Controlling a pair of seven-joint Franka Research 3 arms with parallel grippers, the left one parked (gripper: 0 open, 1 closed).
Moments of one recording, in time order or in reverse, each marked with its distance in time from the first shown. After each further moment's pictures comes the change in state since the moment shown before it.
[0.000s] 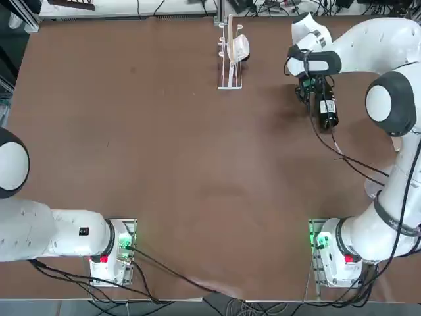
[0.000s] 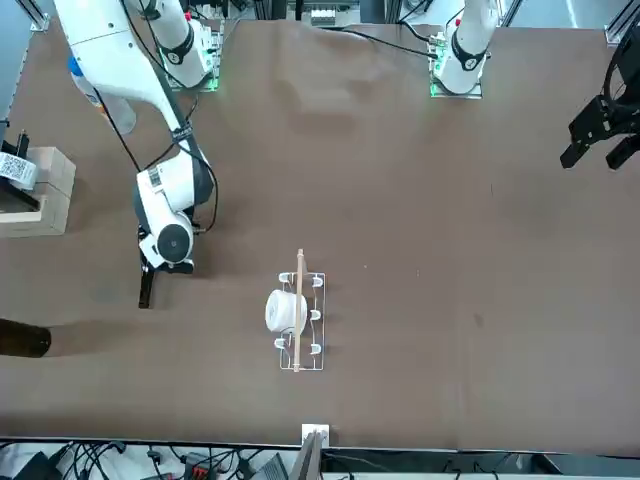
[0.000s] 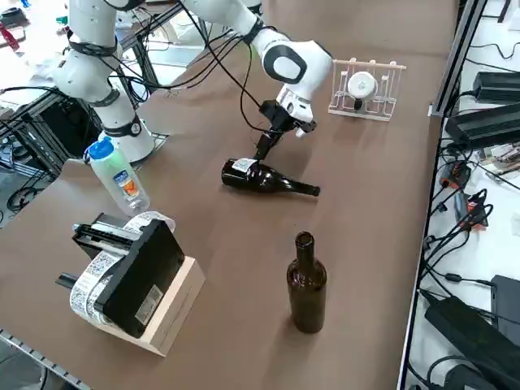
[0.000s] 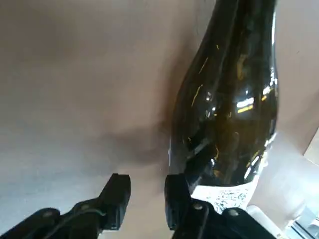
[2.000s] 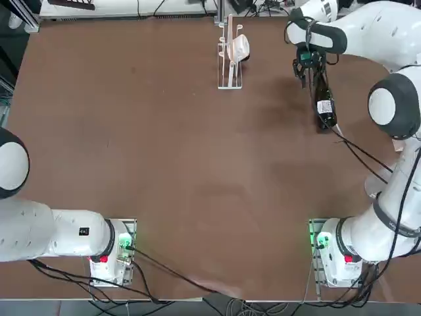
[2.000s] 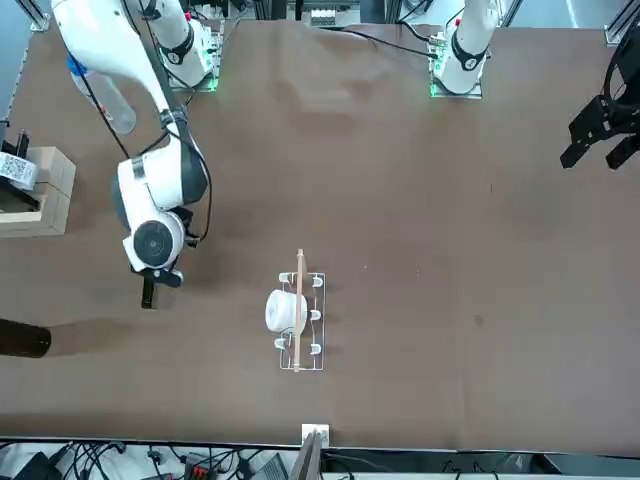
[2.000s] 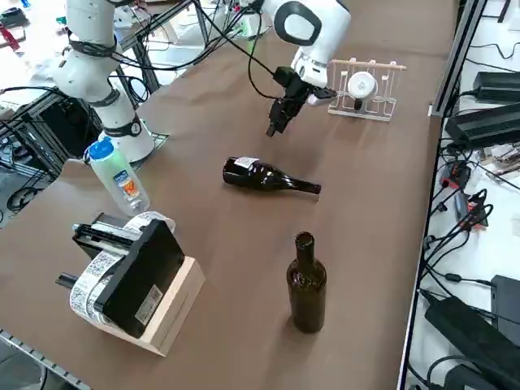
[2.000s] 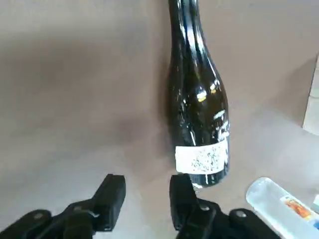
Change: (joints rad) arm 0.017 -0.036 0.011 0.196 0.096 -0.190 0.112
